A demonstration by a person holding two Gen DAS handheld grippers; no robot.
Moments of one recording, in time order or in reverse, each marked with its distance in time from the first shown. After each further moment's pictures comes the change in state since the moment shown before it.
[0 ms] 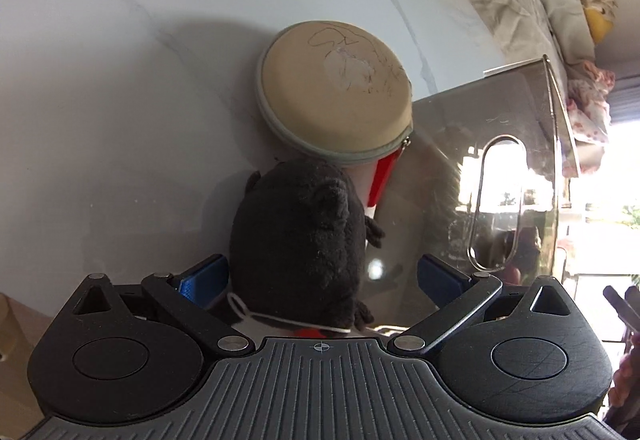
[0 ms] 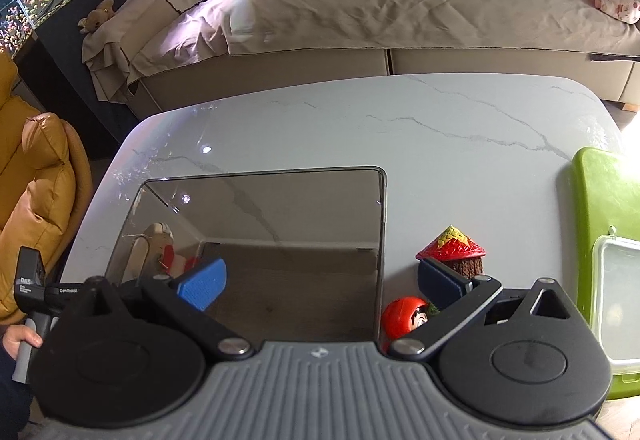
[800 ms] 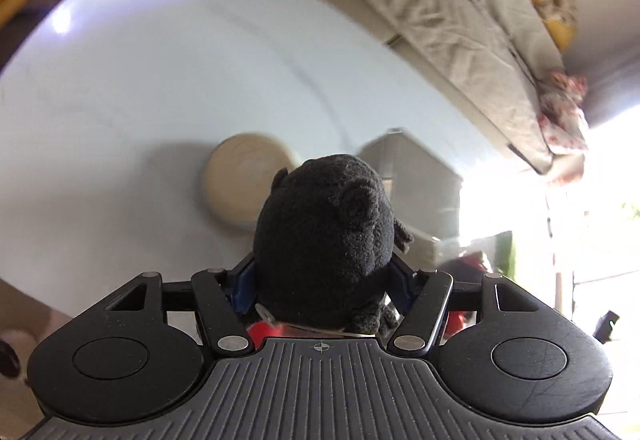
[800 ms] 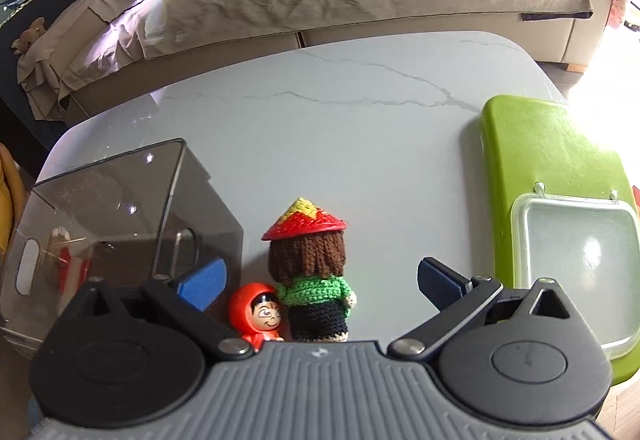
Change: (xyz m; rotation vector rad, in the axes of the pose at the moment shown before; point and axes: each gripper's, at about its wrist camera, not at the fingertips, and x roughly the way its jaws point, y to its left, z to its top) left arm -0.112 -0.118 -0.005 0.179 -0.182 0.031; right arm 0.033 -0.132 -0.023 0.118 0.012 -0.124
